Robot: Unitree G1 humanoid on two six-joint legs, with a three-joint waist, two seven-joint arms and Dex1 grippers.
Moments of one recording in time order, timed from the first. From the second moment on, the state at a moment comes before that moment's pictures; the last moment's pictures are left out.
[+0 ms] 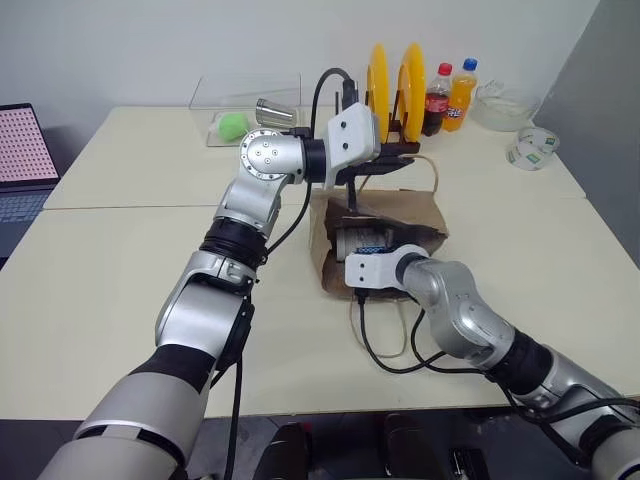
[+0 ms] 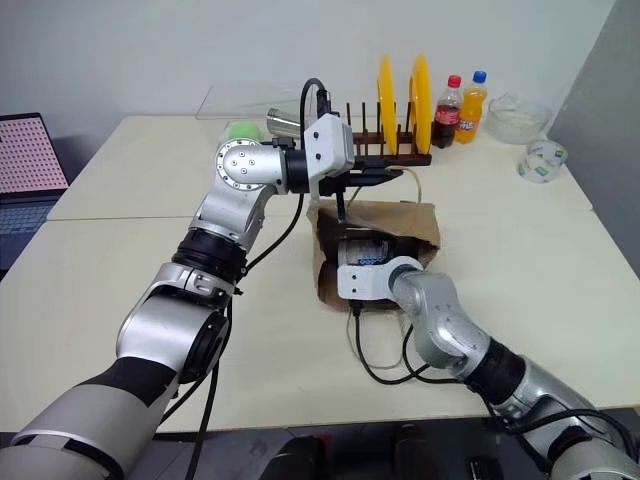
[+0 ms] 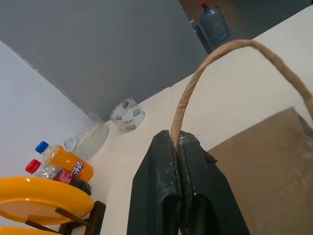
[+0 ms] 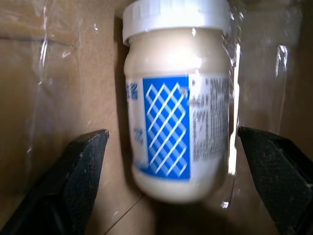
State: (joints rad) left arm -1.21 0.27 -0.17 0.74 -0.06 -0.32 -1.12; right arm -0.70 -0.50 0.78 -0.17 -0.74 0.66 0.65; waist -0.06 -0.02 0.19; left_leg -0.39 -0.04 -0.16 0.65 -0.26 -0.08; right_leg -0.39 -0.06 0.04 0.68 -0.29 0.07
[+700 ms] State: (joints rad) left arm -1.21 0.29 -0.17 0.78 -0.02 -0.35 -1.10; right arm -0.66 -0.50 0.63 -0.13 -0.76 0.43 0.75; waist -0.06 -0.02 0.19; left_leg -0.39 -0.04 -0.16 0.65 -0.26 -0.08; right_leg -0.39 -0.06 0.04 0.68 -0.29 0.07
